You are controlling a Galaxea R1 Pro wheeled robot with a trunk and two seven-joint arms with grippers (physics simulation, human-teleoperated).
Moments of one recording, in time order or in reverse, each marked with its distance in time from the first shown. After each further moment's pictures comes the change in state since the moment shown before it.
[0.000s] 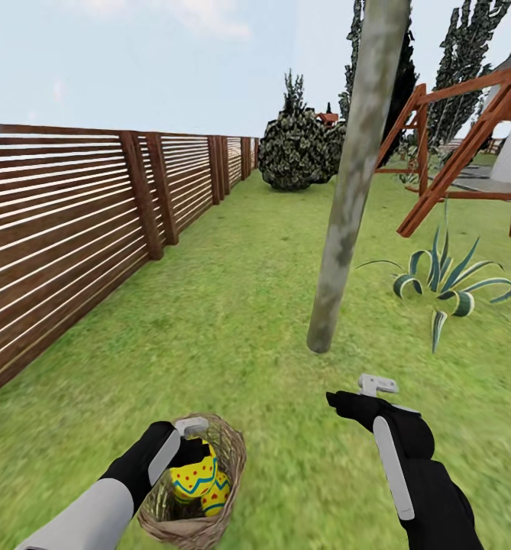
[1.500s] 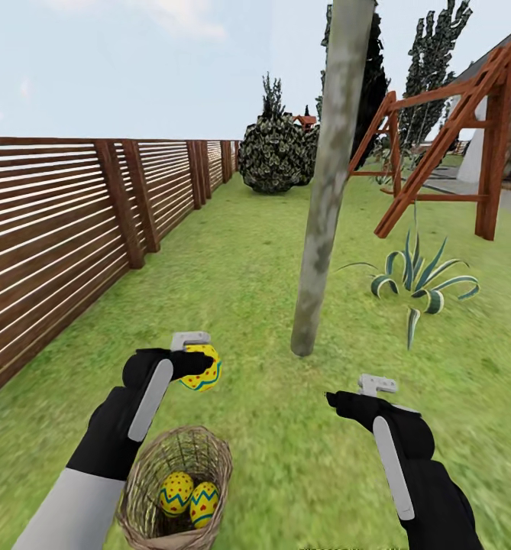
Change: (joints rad) left arm 0.023 0.000 -0.007 -0.883 -0.007 0.374 0.171; right arm 0.000 0.000 0.000 0.000 0.001 -0.001 -0.001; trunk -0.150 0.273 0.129
